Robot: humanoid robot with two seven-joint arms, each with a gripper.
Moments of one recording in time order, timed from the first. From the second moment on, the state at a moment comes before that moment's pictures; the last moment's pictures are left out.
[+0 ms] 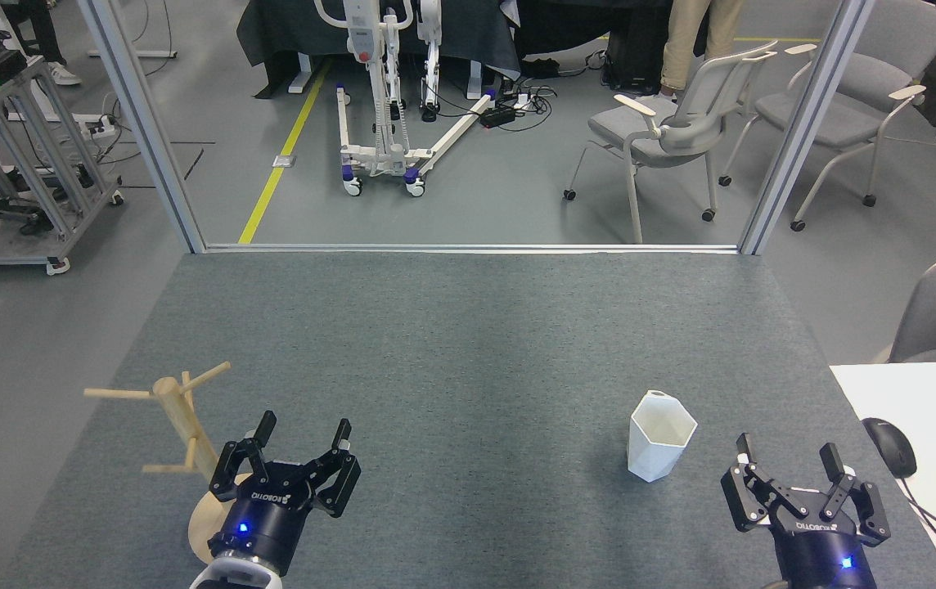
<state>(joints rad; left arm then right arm) -0.03 0.12 -0.18 -1.58 -1.31 0.02 0.10 0.11 -0.21 -0.05 -1.65 1.22 0.07 -0.07</state>
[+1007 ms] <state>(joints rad) -0.03 0.13 -0.19 -1.57 -1.31 0.01 0.24 -0.10 -0.20 0.14 -1.23 1.22 -0.05 -0.05</state>
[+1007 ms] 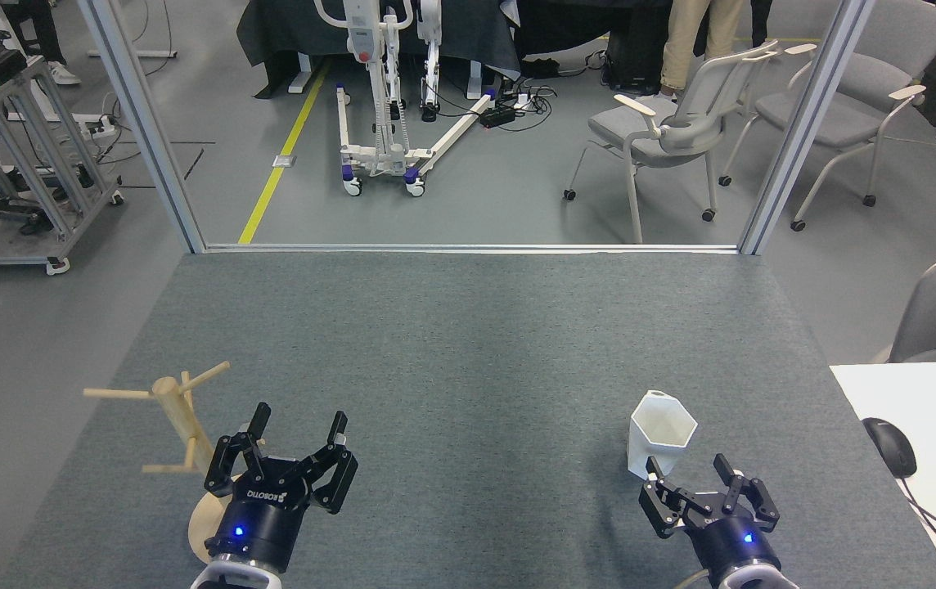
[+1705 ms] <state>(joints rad) -0.04 0.13 -0.19 -1.56 -1.31 0.02 0.24 -0.32 -0.19 0.20 -0.97 1.22 -0.07 -0.06</state>
